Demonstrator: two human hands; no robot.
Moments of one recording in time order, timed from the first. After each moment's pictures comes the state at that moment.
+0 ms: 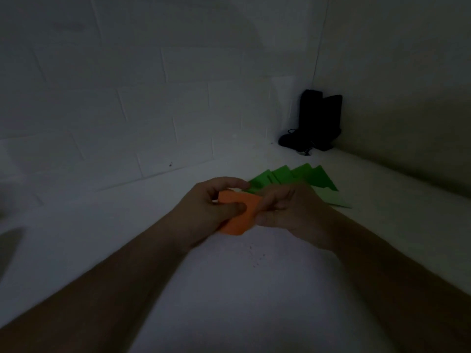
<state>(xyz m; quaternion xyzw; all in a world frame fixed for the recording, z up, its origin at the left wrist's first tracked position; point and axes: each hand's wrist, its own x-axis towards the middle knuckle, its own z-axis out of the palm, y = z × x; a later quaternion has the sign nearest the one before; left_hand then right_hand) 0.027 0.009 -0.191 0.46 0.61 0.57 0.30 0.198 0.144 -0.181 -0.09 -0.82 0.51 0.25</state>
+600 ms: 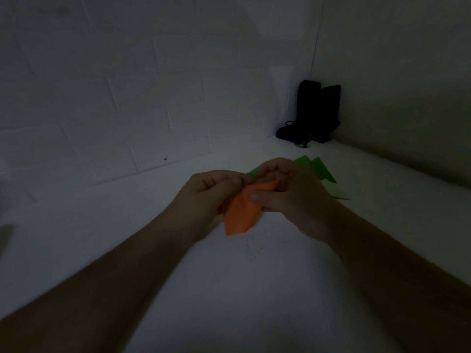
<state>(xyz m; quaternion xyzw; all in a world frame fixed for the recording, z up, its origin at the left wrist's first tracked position) 0.039 0.011 -0.190 0.47 0.55 0.63 0.30 0.191 0.139 -0.179 -0.17 -0.74 0.58 0.31</state>
